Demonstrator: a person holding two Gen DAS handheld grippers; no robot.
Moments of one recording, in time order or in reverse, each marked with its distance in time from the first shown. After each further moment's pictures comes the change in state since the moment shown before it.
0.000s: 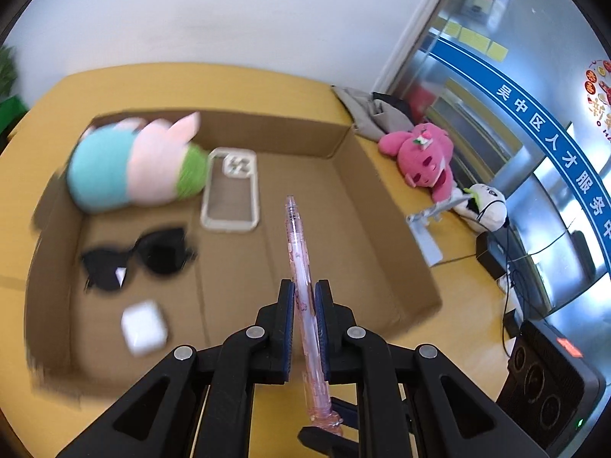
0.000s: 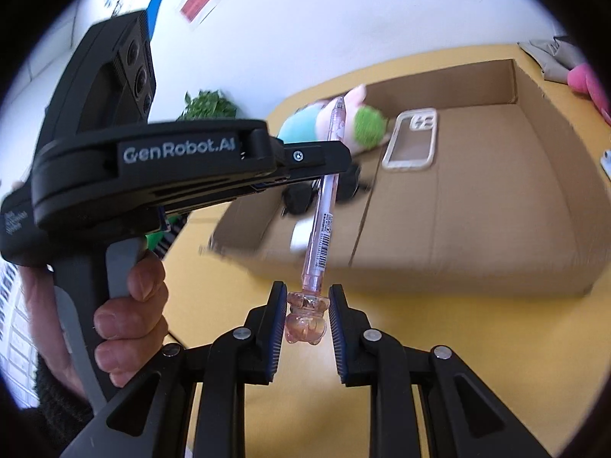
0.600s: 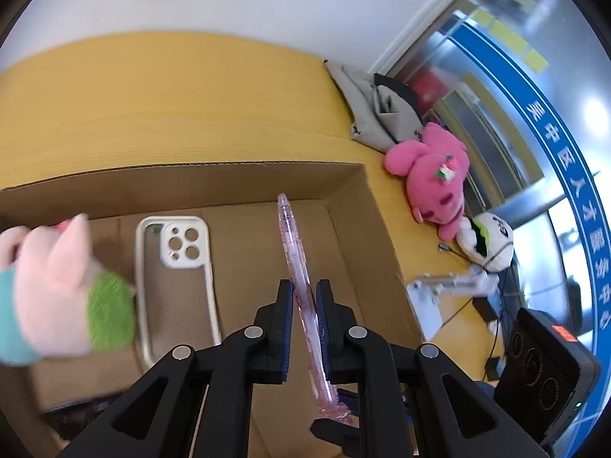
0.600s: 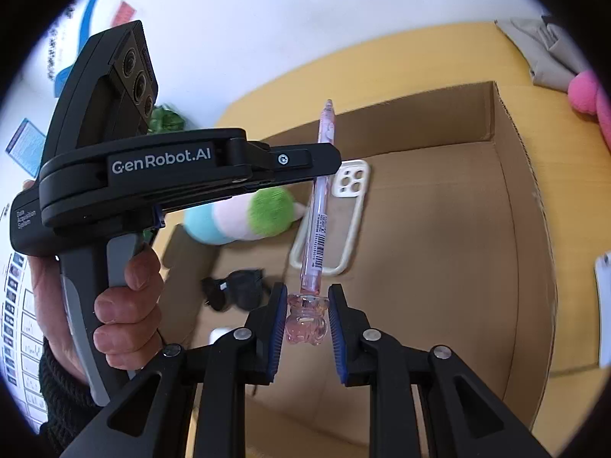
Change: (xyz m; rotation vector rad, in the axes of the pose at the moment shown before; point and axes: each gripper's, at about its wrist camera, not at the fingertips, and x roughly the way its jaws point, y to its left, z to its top) left arm 0.142 0.024 0.145 -0.083 0.200 -0.122; right arm 0.057 -0.109 0.143 0.119 0.140 -0.072
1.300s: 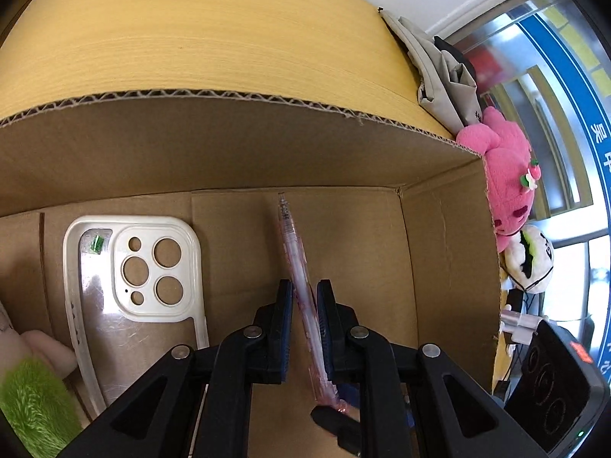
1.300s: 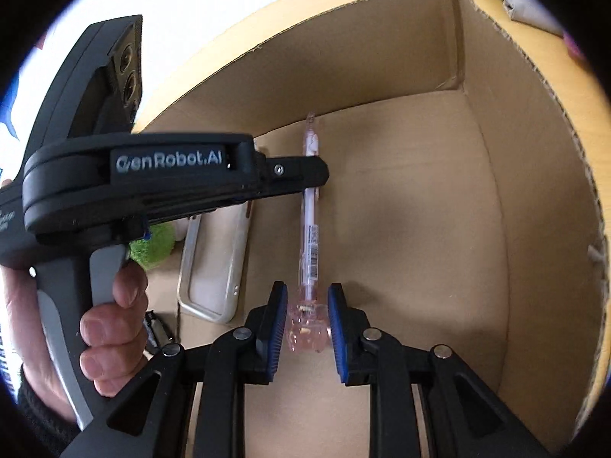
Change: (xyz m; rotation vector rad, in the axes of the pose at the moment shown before) left arm 0.110 0.038 0.020 -0.104 0.160 0.035; right arm 0.081 -0.060 0.025 0.128 0.114 -0.170
